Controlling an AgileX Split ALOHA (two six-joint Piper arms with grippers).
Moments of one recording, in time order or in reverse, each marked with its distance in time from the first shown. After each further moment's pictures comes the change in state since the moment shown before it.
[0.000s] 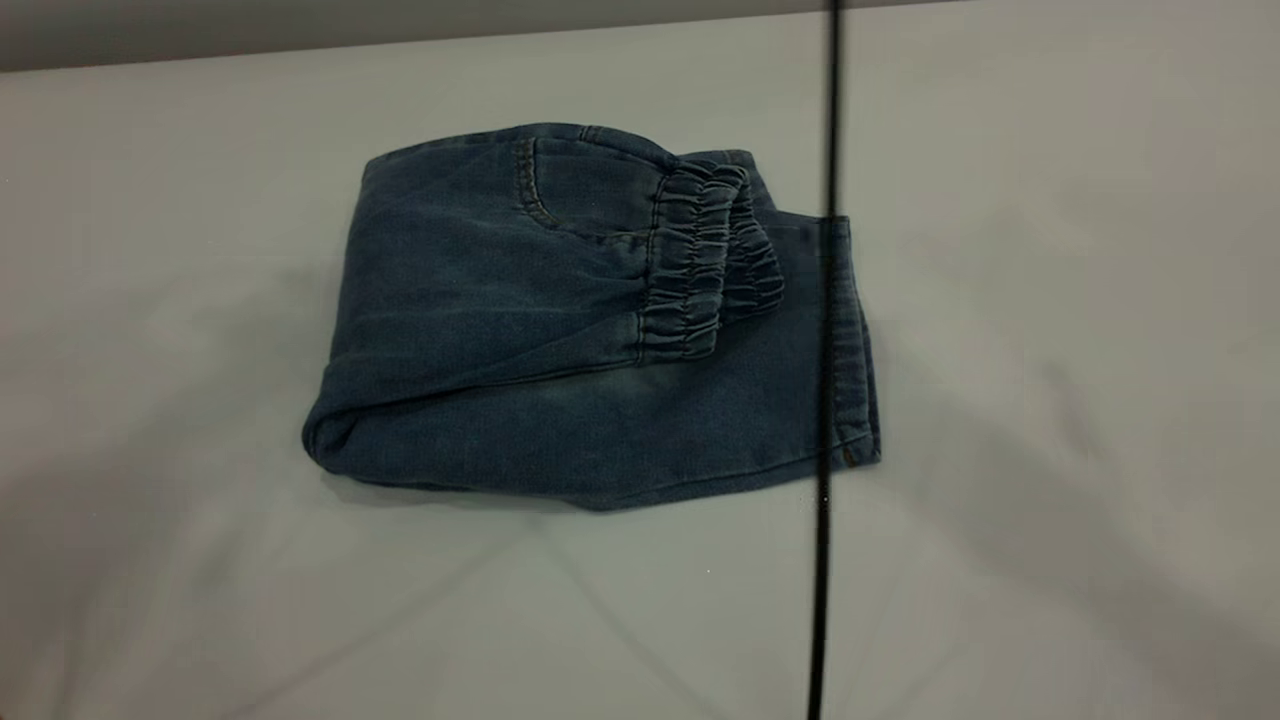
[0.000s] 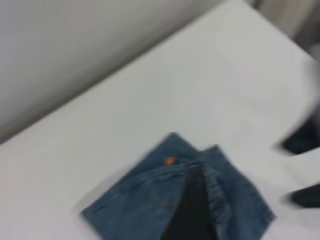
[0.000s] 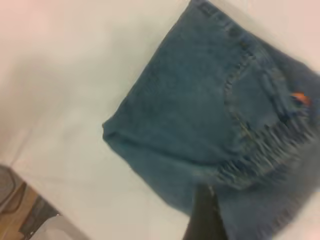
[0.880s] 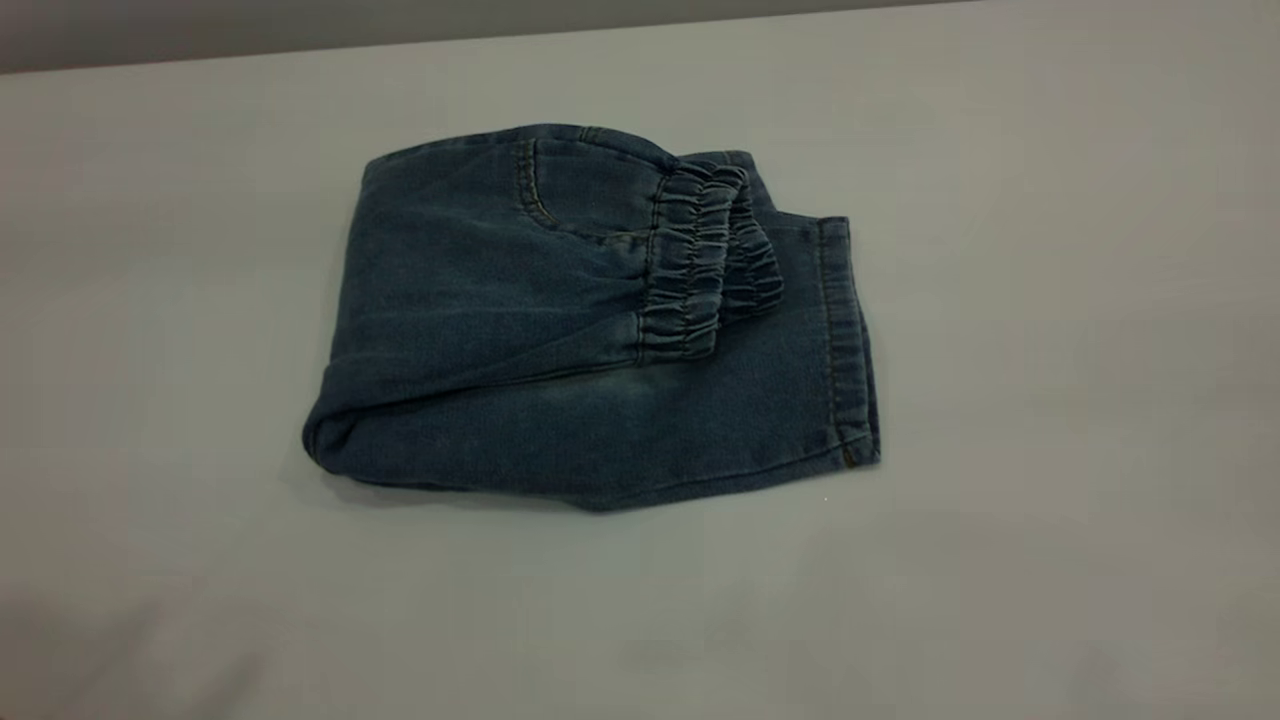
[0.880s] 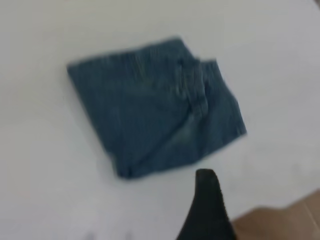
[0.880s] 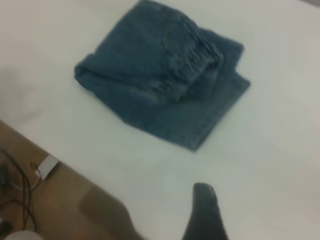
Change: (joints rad) left arm -0.001 -0.700 0.744 0.097 -0.004 -0.306; right arm -0.001 -1.428 1.170 -0.150 -0.153 0.087
